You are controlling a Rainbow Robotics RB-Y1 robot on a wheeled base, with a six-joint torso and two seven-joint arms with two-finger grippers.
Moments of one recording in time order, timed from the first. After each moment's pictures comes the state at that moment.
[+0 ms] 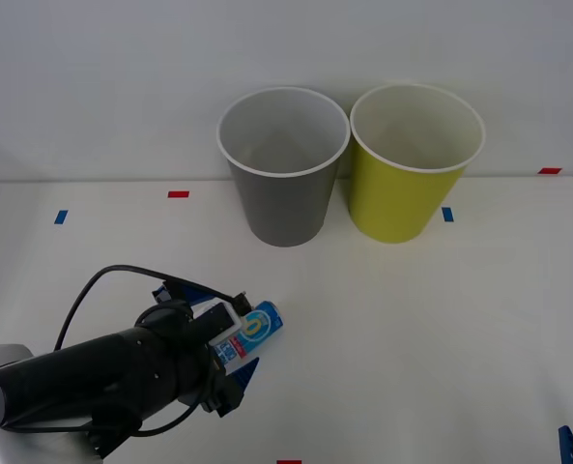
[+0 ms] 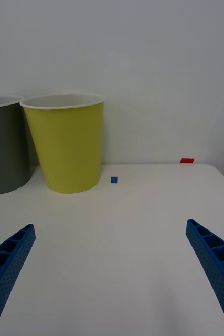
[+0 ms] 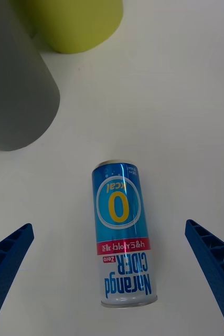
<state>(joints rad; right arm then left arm) 1.25 -0.46 0.09 -2.18 -0.21 -0.75 1.44 0.07 0.68 -0.50 -2.41 0.36 1.04 -1.82</state>
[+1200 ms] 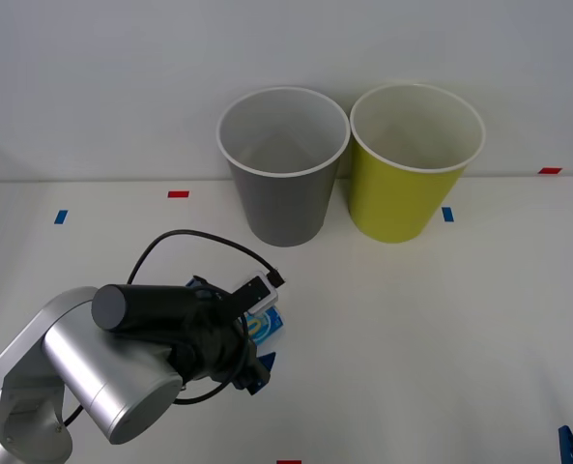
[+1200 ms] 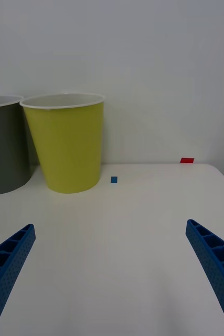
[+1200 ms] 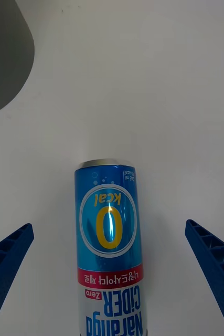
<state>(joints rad) 1.25 -0.46 0.09 -2.18 -0.21 -0.75 1.44 -0.13 0.43 -0.51 -2.20 0.35 1.33 -1.80</state>
